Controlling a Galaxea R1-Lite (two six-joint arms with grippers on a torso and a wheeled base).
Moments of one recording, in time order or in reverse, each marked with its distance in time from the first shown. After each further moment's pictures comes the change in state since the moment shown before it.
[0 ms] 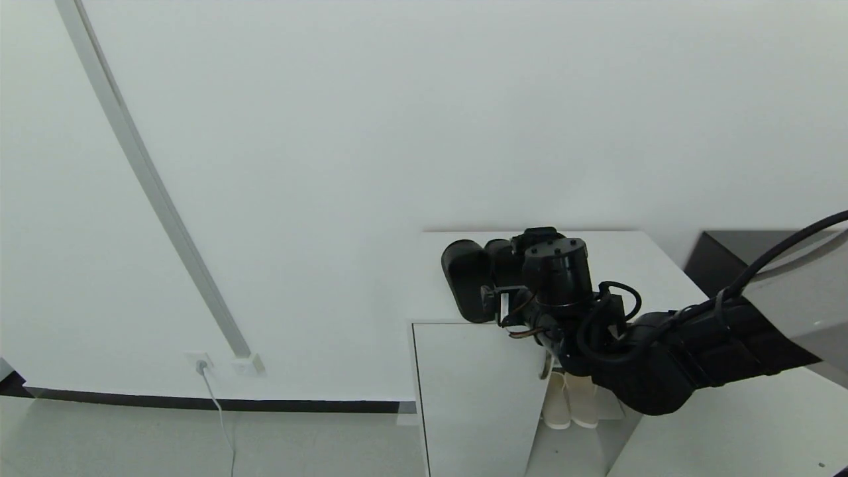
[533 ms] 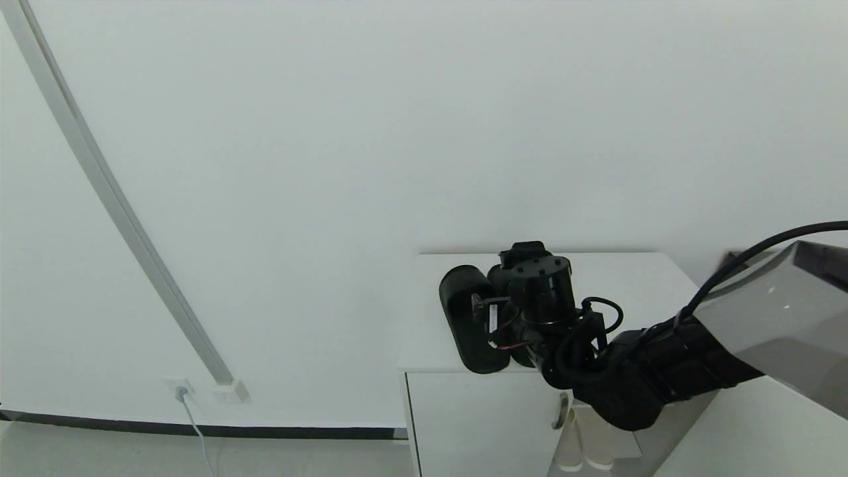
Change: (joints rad) left arm 0.000 0.000 0.000 0.000 0.001 -0.002; right arm 0.004 0.088 0.009 -0.113 -0.011 -0.006
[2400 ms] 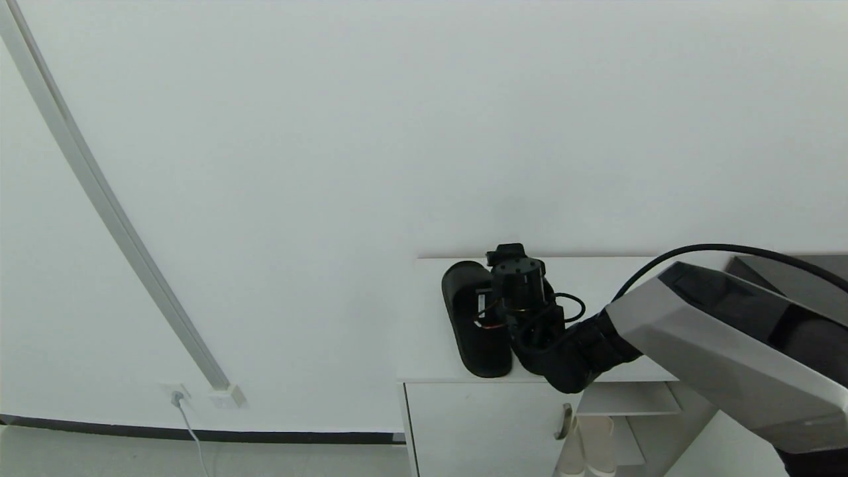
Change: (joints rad) left arm 0.000 0.000 0.000 0.000 0.005 -0.008; right arm -0.080 0.263 -0.291 -0.049 0.052 -0.072
